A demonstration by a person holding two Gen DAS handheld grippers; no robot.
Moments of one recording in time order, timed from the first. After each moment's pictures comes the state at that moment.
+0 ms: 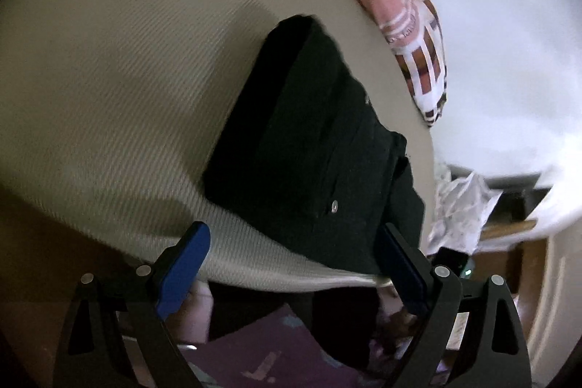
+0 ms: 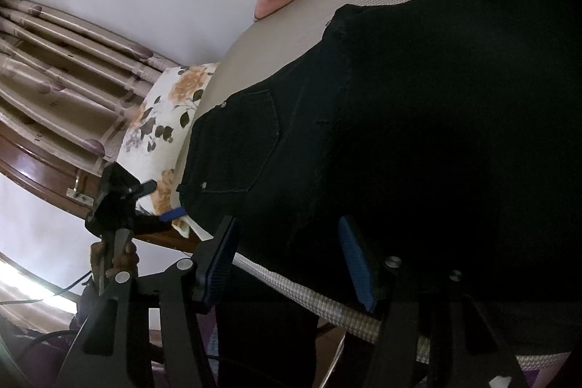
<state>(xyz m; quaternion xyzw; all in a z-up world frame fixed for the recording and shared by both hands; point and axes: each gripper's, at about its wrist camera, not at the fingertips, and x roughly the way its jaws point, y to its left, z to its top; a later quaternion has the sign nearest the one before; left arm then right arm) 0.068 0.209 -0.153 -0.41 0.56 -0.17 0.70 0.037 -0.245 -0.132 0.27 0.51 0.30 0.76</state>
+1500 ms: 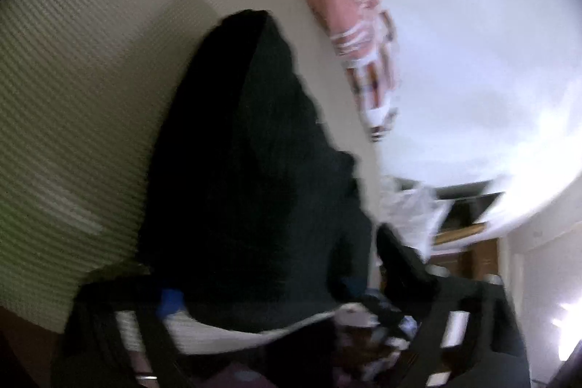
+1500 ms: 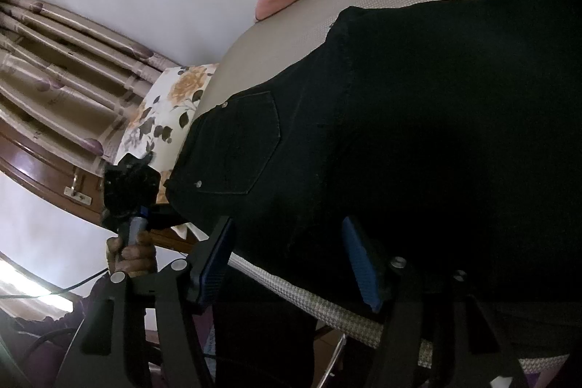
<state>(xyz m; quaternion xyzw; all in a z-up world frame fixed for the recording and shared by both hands) 0.103 0.193 -0.175 -0.45 0.49 -0.23 0.71 0.036 -0.245 -0.130 0.26 0.50 0.30 0.76</state>
